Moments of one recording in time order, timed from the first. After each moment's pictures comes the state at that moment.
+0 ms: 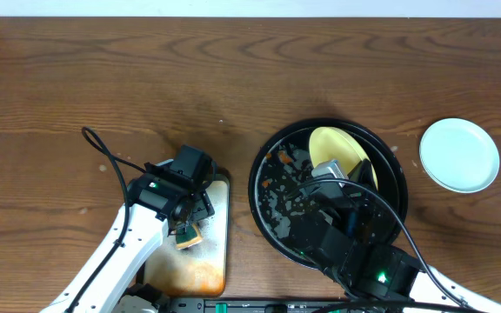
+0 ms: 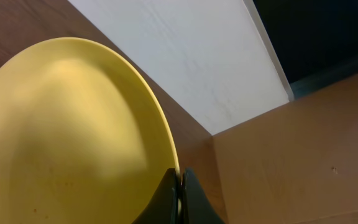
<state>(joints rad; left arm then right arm) -0.41 1.22 0.83 -1.07 -0.17 -0.83 1.09 1.00 0.71 -0.47 1.34 -0.14</state>
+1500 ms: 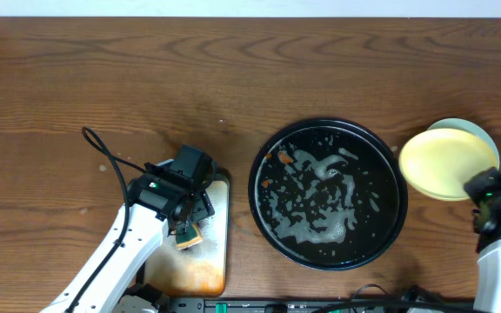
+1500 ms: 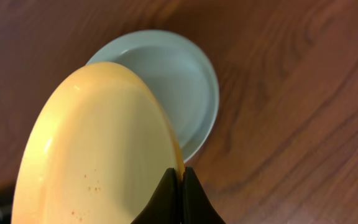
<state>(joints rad) -0.41 1.22 0.83 -1.07 -0.17 -0.83 -0.56 1.04 0.71 -0.51 0.05 0.42</state>
